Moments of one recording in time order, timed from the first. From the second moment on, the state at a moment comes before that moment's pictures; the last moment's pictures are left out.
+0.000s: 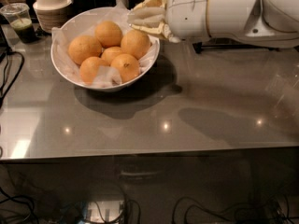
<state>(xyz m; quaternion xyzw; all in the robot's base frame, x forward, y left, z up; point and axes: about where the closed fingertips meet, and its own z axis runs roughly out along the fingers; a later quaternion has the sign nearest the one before) 0.539 0.015 1.052 -0.66 0.43 0.06 0.61</state>
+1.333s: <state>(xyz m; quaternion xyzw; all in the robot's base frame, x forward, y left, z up) 0.539 0.015 1.051 -0.66 0.44 0.06 0.61</state>
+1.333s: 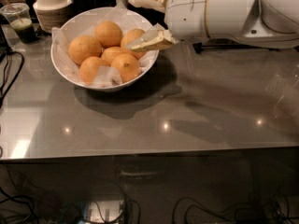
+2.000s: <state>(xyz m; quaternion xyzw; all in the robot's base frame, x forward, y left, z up) 0.538 0.018 1.052 -0.66 0.44 0.06 0.61</state>
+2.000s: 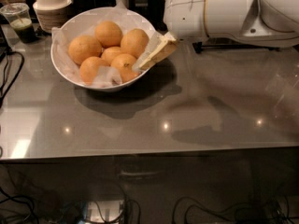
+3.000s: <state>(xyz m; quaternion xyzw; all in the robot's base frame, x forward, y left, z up) 0.599 0.002 1.050 -0.74 0.47 0.04 0.47</state>
